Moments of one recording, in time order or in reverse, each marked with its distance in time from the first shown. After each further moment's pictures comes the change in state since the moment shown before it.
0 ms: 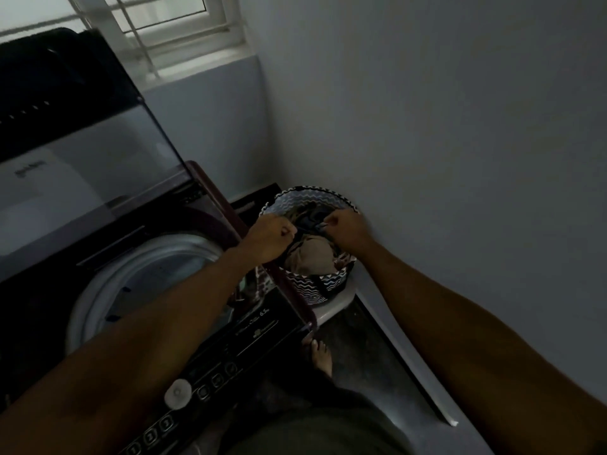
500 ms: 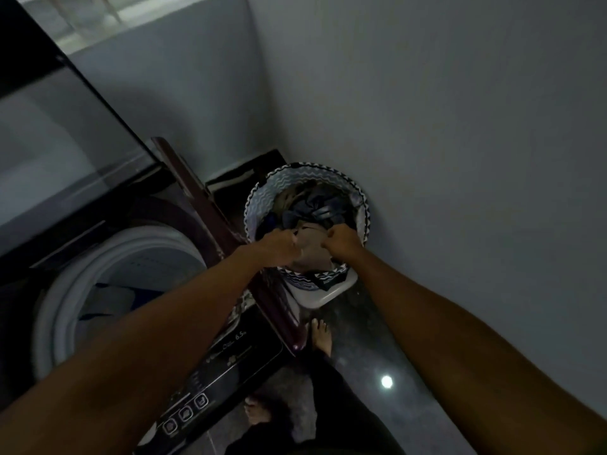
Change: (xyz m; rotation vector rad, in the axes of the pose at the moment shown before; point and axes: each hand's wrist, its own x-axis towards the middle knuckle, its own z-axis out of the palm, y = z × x) left_hand 0.081 -0.026 0.072 0.146 -0.537 -0.297; right_hand 0.062 0.074 0.065 0.008 -0.305 0.282
